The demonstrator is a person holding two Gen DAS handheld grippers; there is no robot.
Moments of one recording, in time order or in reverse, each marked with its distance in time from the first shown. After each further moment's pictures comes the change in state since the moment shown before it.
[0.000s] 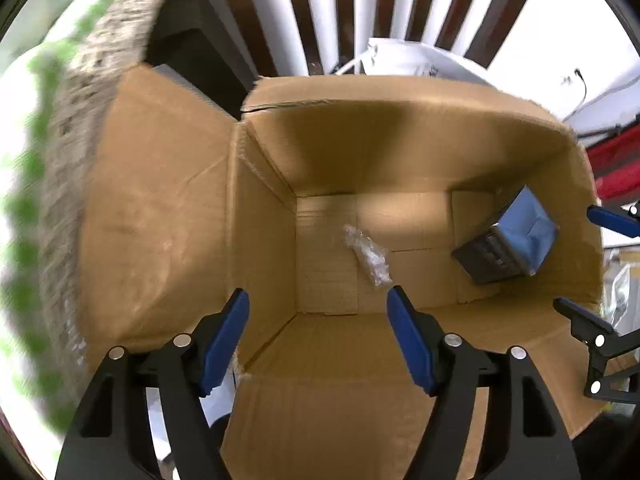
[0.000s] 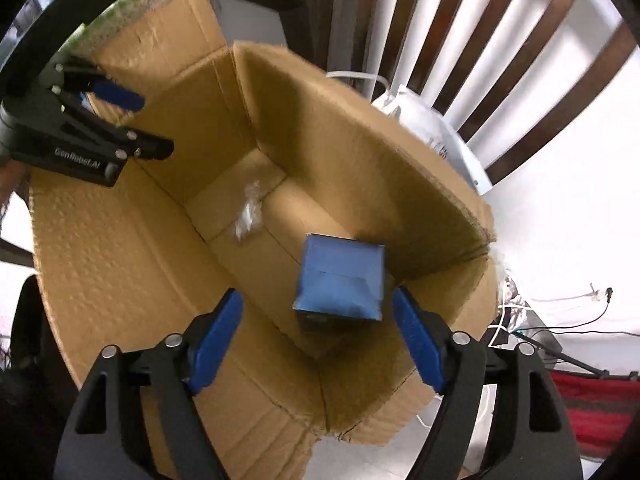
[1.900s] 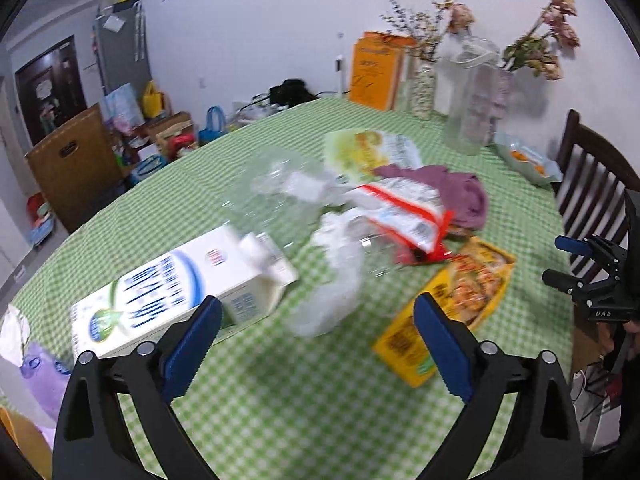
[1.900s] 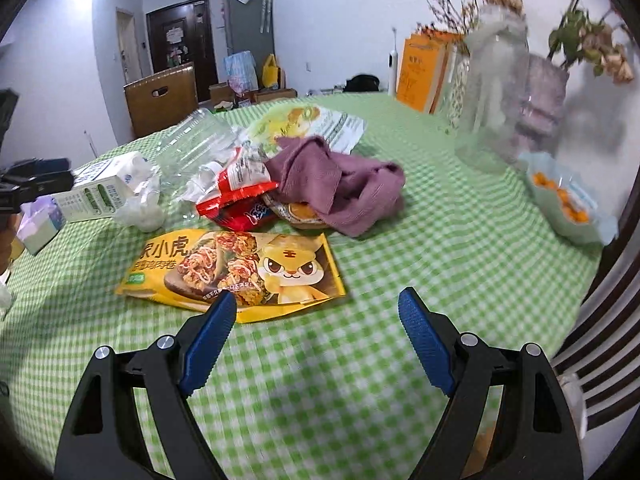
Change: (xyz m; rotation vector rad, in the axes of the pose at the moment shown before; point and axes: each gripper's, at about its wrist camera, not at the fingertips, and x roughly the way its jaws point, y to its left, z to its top) left arm -0.248 0.329 -0.461 -0.735 -0.585 0.284; right arm -0.113 0.366 0.126 -0.377 -0.484 0.315
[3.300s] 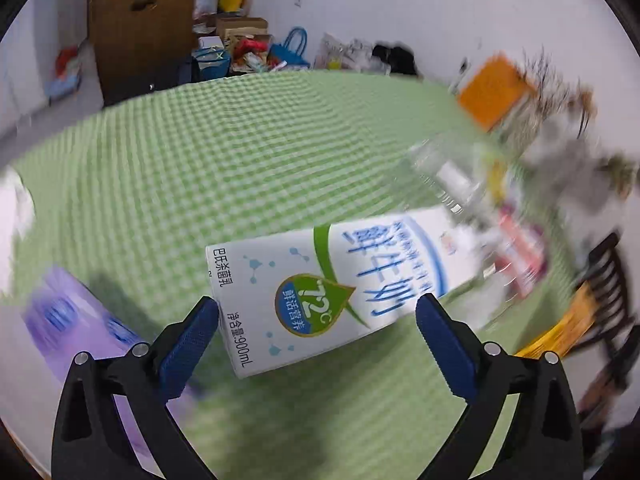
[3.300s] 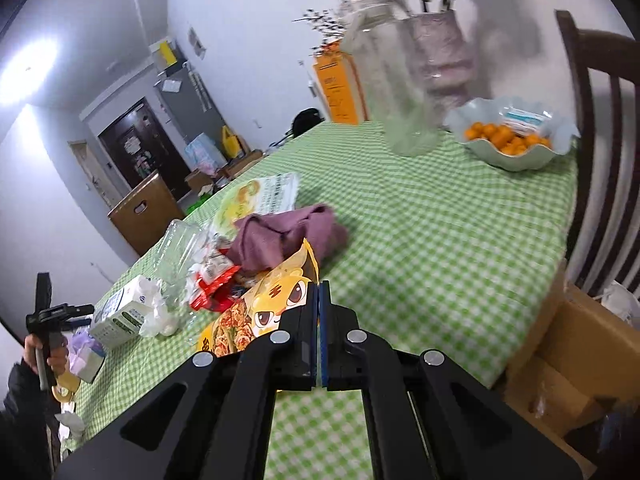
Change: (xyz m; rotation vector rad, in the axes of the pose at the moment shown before) left arm 0.028 0.186 -0.014 -0.460 0.170 -0.113; right arm -0.054 -0.090 -0.001 0.440 -0.157 0.079
